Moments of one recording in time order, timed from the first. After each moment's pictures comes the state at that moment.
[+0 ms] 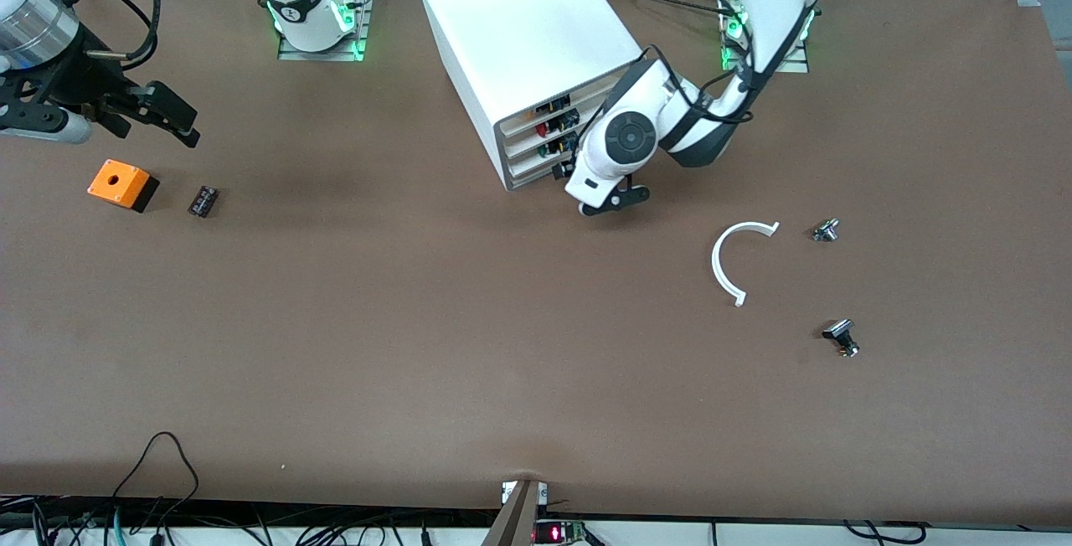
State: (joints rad) left arm -0.34 0.48 -0.37 -1.89 -0.18 2.16 -0.91; right arm -0.01 -0.10 0.12 -1.74 0.01 1.71 0.26
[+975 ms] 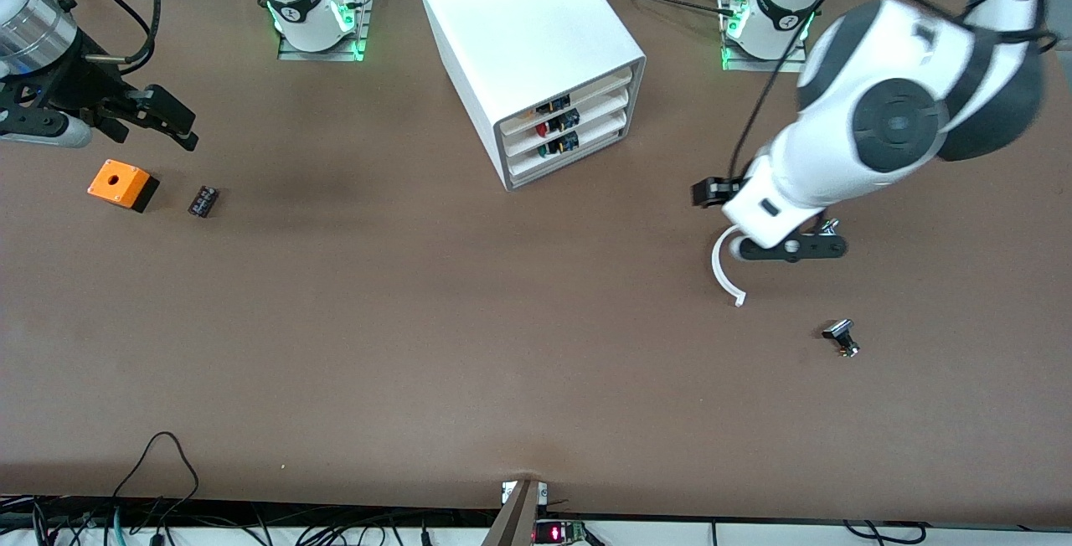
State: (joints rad) left arm -0.04 0.41 -0.36 -1.27 0.03 1.43 -0.38; right arm -0.01 -0.10 0.12 -1.74 0.01 1.71 0.22
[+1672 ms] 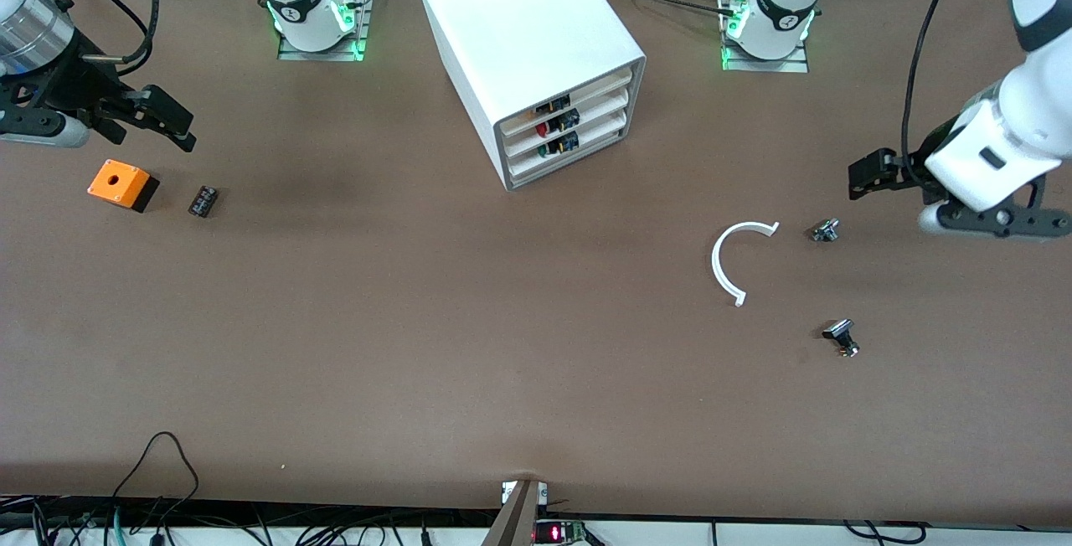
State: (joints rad) left arm 0.03 0.12 -0.15 -1.49 0.02 1.60 -0.05; right arm -0.02 -0.10 0.12 -1.74 0.01 1.72 0.22
